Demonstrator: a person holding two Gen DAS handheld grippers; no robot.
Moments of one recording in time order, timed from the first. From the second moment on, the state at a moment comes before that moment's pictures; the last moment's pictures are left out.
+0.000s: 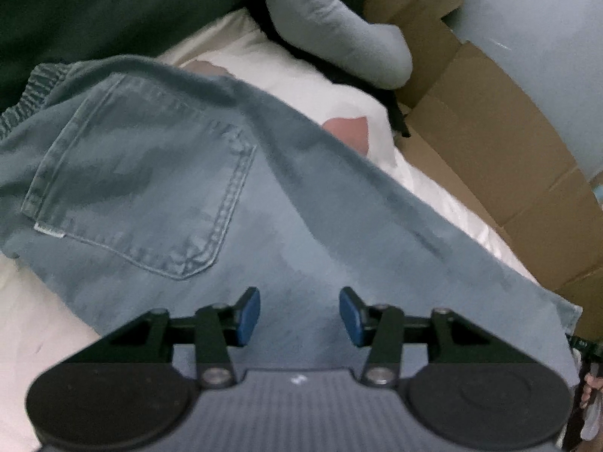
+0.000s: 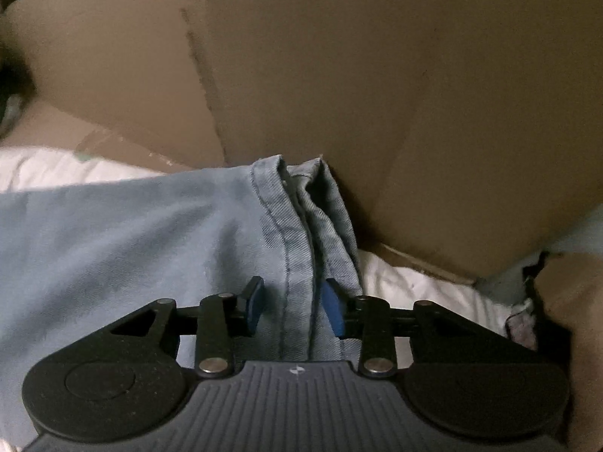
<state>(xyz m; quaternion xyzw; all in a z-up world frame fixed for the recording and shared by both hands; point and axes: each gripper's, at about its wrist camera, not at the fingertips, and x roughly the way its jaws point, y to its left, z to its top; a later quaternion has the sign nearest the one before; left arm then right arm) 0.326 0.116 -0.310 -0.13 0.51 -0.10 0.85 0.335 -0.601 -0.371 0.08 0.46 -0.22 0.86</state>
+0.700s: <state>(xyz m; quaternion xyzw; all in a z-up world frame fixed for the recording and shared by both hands) 0.309 0.095 -0.315 -0.12 0.52 -0.12 0.84 0.345 -0.580 -0.350 -0.03 0.47 -0.19 0.86</state>
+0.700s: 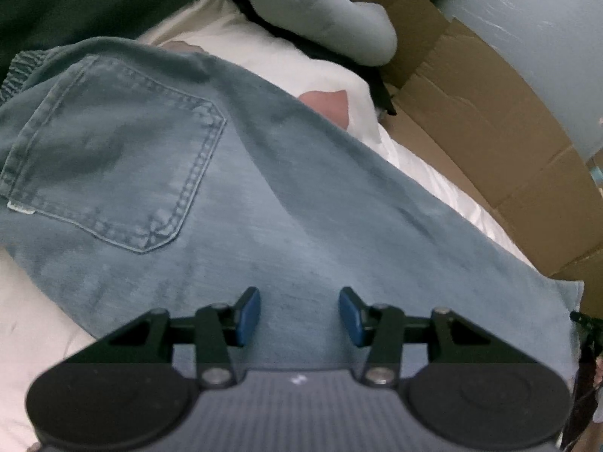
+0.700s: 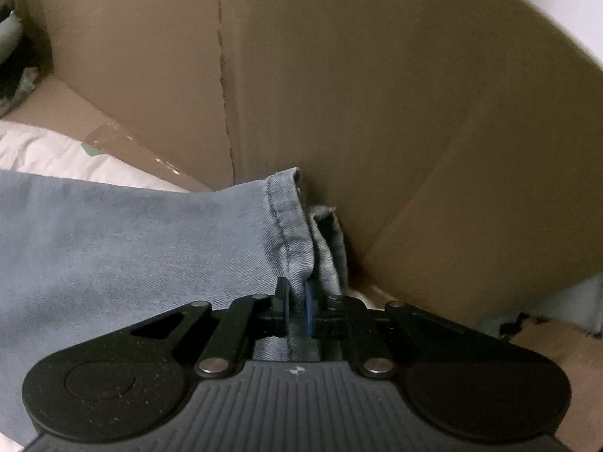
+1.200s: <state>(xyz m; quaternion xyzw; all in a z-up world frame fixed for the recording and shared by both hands) 0.294 0.097 -0.314 -0.11 0.52 -0.13 0.84 0.317 -0.584 -0.326 0.00 0.41 -0.24 0.88</state>
